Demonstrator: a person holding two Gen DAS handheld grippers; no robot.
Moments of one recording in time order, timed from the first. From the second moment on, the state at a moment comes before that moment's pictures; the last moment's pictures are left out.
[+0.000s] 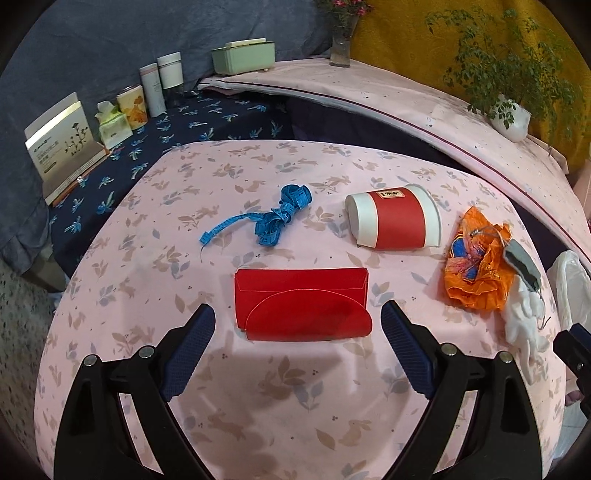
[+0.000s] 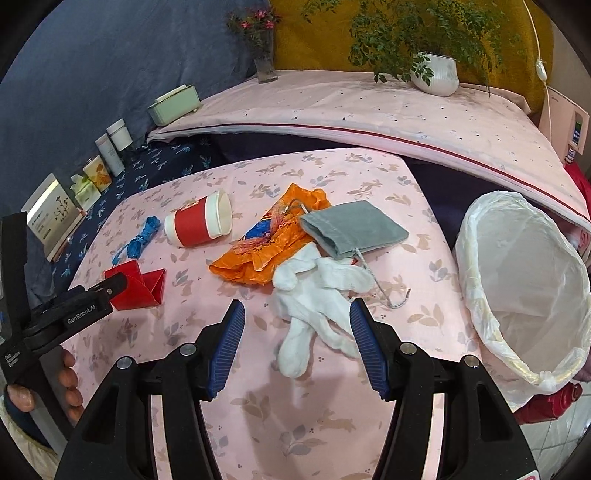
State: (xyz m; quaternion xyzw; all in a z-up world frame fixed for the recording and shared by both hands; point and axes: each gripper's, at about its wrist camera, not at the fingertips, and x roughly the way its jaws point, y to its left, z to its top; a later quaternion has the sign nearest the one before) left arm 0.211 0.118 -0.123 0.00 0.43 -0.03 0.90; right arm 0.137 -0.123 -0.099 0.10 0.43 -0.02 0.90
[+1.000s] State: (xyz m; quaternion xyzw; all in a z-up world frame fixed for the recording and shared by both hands) left arm 0.225 0.096 -0.130 -0.04 0.45 -0.06 0.89; right arm 0.165 -0.126 -0.137 0.09 0.46 -0.04 0.88
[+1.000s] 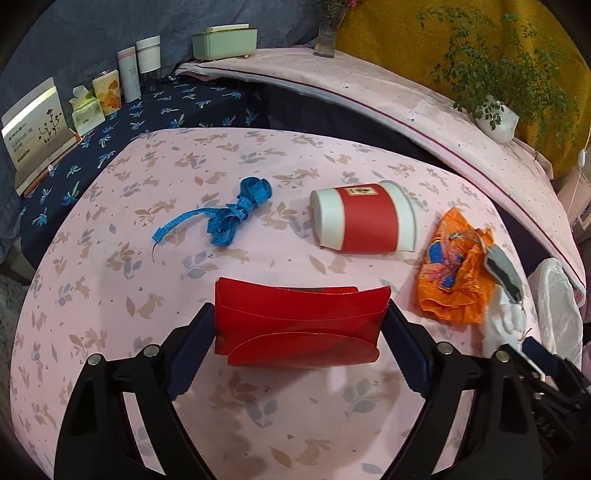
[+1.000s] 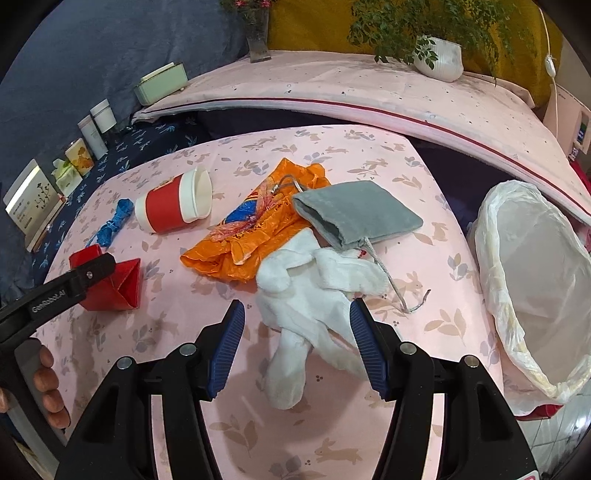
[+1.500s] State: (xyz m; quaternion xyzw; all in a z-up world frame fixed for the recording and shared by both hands) left arm 0.198 0.051 -0.104 -0.02 0.44 -0.09 0.89; right arm 0.153 -0.132 -0.122 0.11 0.45 0.01 0.88
